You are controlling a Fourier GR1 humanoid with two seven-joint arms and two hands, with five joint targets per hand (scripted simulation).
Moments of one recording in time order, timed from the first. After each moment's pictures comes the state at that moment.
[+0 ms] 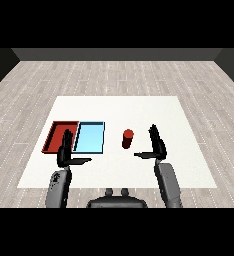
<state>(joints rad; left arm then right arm) 0.01 0.03 0.06 -1.58 0.02 -0.03 -0.40 -0.12 -0.01 0.00 -1.45 -0.06 0.02 -0.28</state>
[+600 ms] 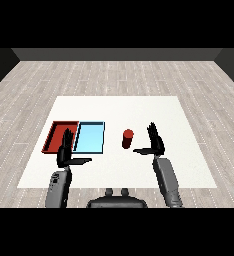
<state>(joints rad) 0.02 0.03 0.05 -1.61 0.03 -0.01 -0.37 -0.22 -0.02 -0.03 -1.31 -0.10 0.04 -0.31</state>
